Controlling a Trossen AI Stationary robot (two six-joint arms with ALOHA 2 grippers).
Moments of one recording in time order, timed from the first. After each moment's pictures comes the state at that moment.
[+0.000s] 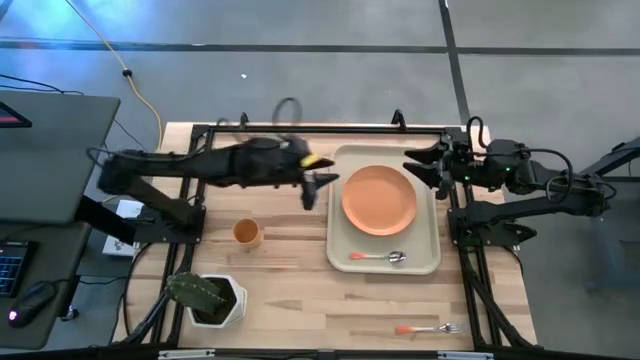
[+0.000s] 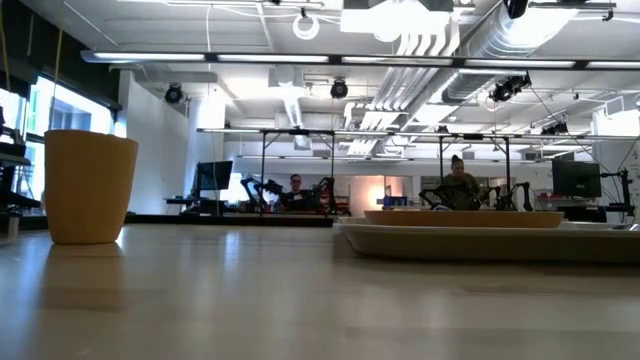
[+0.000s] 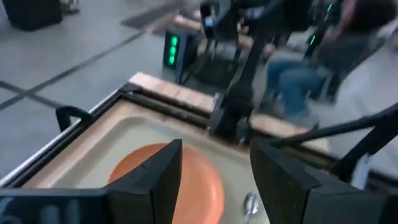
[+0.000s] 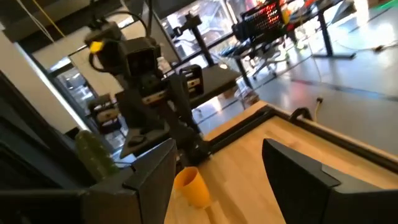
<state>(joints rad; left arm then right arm) 0.00 1.44 1.41 -0.23 -0.22 -0.28 -0.04 0.64 0.87 -0.24 0.19 0.47</state>
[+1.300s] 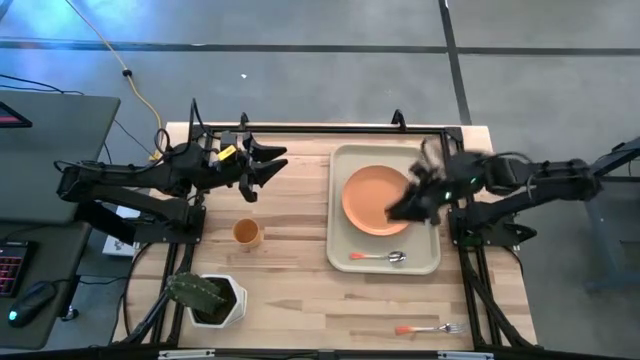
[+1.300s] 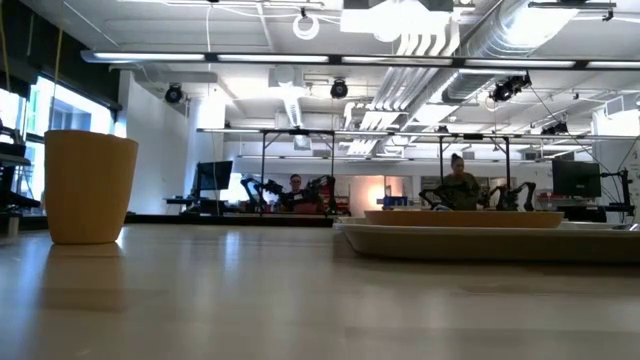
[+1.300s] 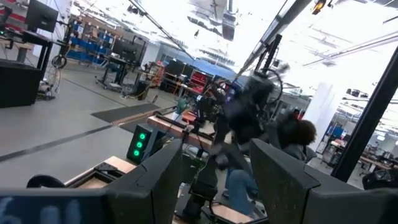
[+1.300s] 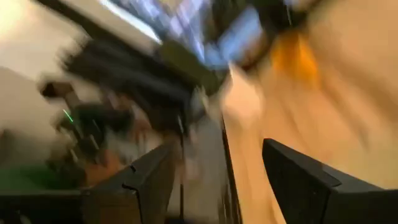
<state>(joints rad) 0.01 0.96 0.83 0.36 -0.21 -0.33 0.11 0.90 1.01 -0.38 -0.22 0.90</state>
